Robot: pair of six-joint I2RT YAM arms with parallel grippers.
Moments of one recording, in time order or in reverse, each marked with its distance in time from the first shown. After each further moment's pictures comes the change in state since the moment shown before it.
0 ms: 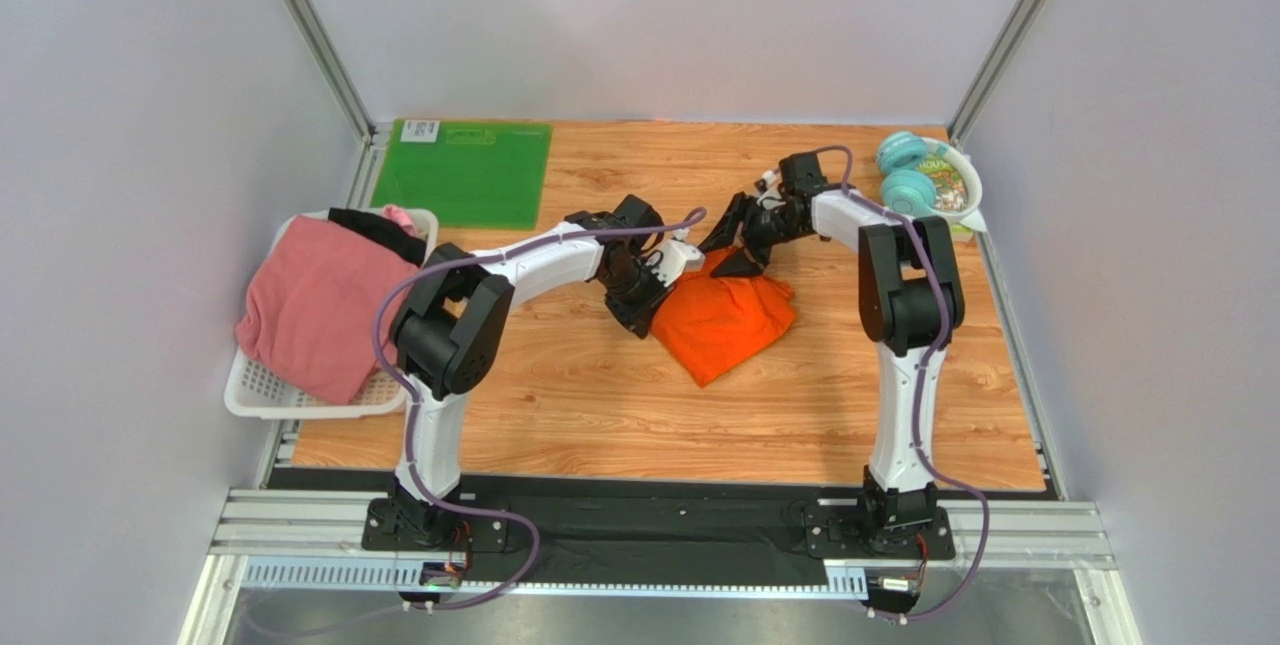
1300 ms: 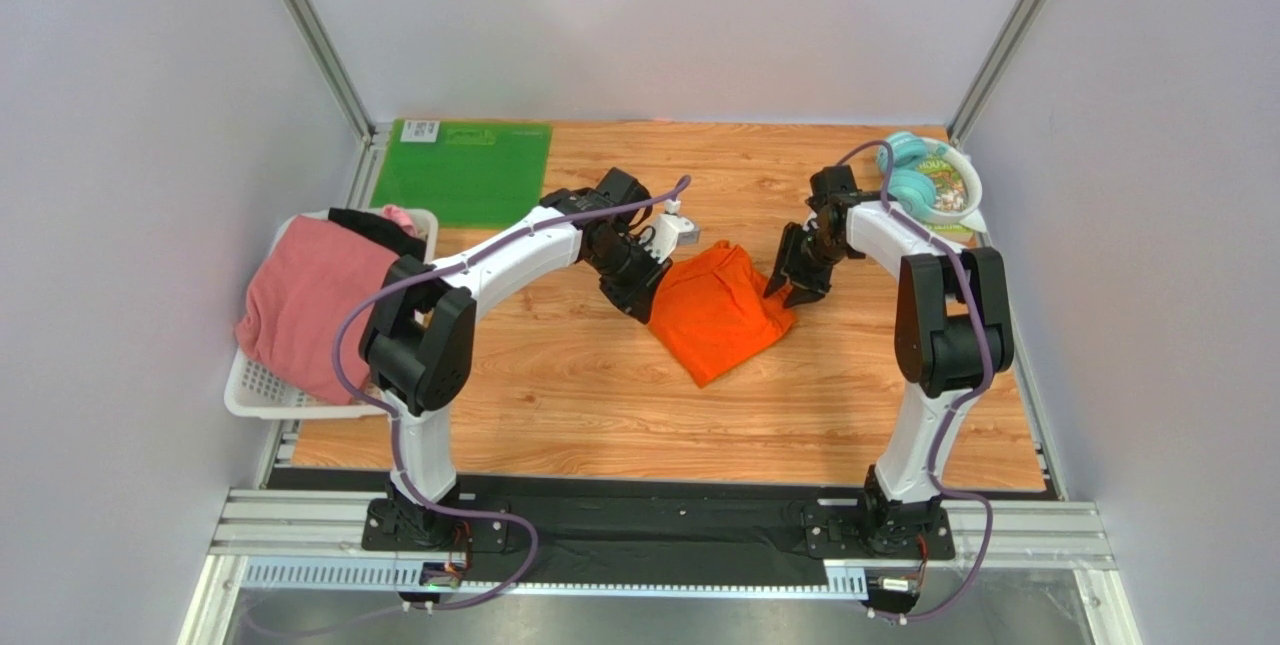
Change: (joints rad) left arm 0.023 -0.124 0.058 -0.117 0.093 -0.047; right arm -0.047 -0.296 -0.220 -0.250 0.568 -0.268
